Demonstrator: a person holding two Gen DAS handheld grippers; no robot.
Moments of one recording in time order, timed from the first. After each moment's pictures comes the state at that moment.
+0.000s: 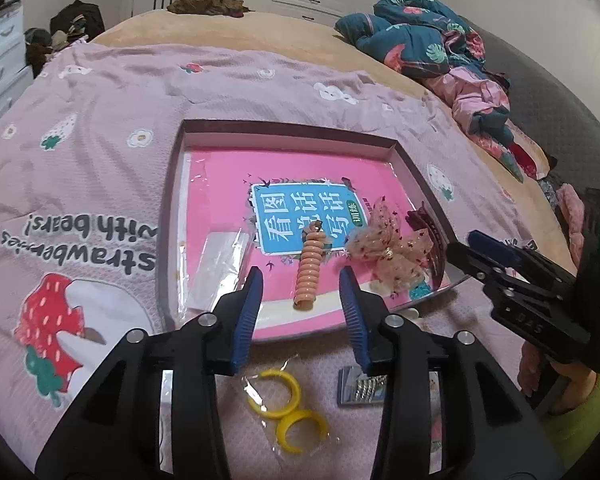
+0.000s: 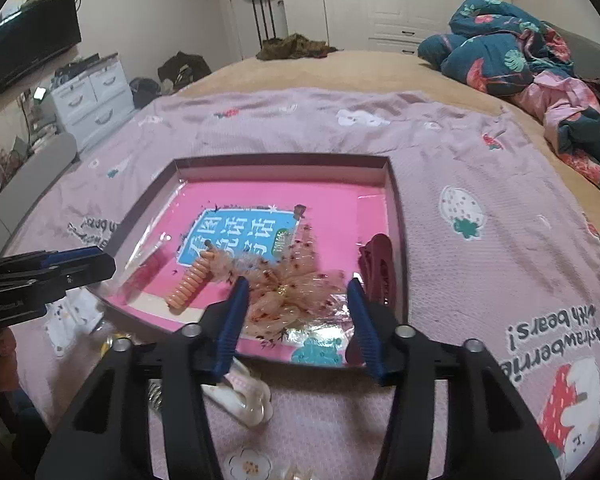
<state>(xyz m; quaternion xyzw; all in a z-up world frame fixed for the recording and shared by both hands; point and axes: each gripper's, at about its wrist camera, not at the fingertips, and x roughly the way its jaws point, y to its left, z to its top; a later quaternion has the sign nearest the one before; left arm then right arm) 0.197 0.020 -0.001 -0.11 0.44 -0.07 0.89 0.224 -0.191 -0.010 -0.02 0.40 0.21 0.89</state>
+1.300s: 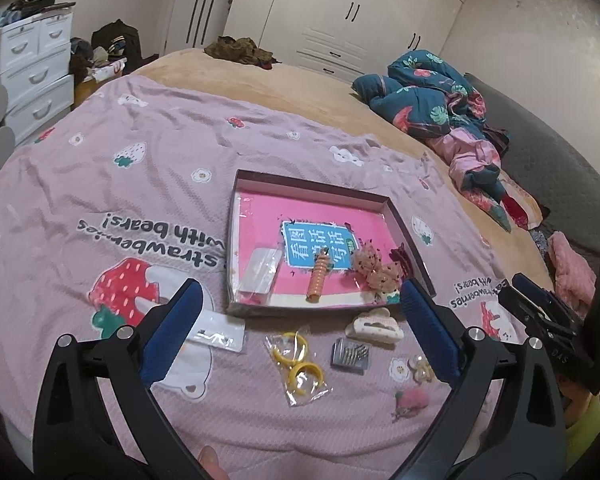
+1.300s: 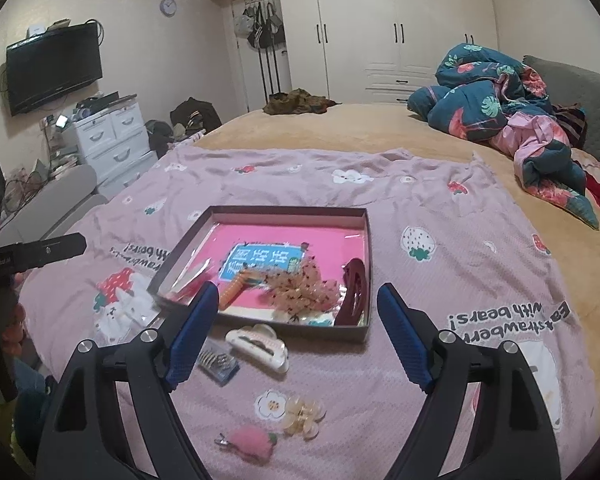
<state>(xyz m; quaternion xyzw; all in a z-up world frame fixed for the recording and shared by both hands) 0.107 0.054 0.065 -0.15 0.36 -0.03 0.92 0.126 -0.233 0.067 -0.01 0.31 0.21 0.93</state>
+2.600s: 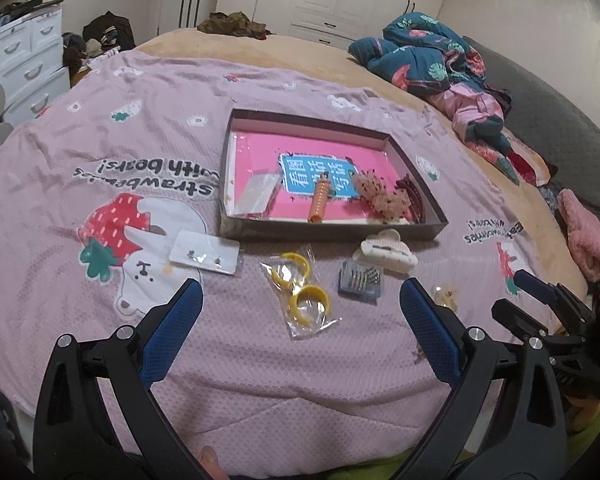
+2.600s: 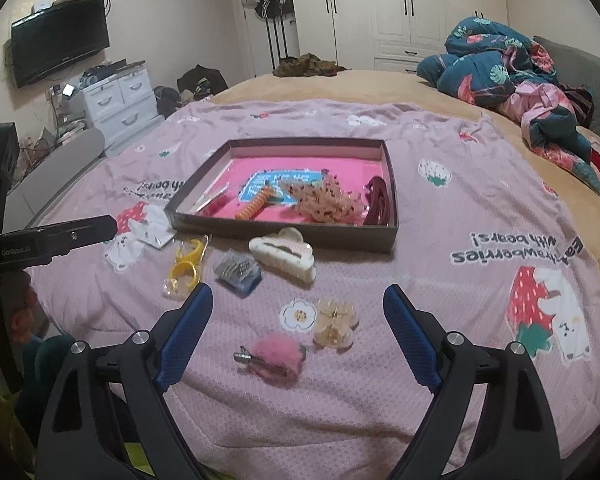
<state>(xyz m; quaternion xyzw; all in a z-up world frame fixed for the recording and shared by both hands) 0.073 0.022 0.011 -0.11 0.40 -0.04 0.91 0.066 -0.220 0.010 -0.02 0.36 0.22 0.90</state>
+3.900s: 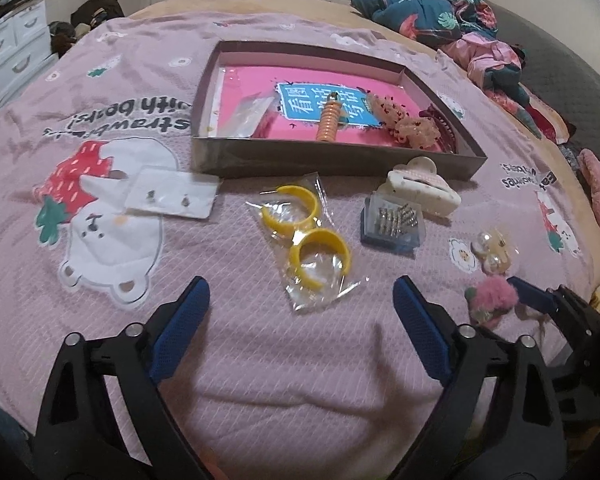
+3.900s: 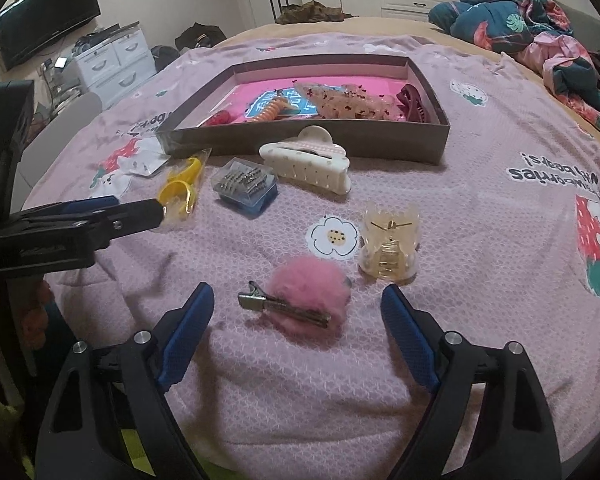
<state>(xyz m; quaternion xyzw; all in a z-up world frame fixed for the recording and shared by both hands) 0.097 0.002 -0.059 -0.08 0.46 -0.03 0.88 0.071 -0.190 -0.067 -0.02 0.45 0.23 0.86</state>
